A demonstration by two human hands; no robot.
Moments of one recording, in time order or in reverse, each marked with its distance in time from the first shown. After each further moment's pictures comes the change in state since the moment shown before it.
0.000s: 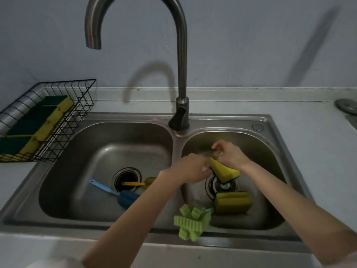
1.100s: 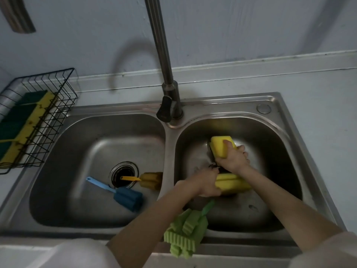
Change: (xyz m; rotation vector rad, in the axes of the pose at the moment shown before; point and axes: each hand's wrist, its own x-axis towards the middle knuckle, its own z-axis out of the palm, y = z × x) left_hand 0.058 -0.007 0.074 -0.030 -0.243 -0.011; right_hand 0.030 0.061 0.043 -0.023 -0.076 0.349
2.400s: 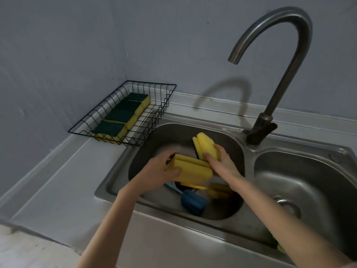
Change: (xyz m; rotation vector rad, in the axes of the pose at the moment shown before) left_hand -0.286 -0.192 -0.059 -0.491 0.693 -0.177; right_hand -0.143 -0.223 0.088 0.417 -0.111 -0.394
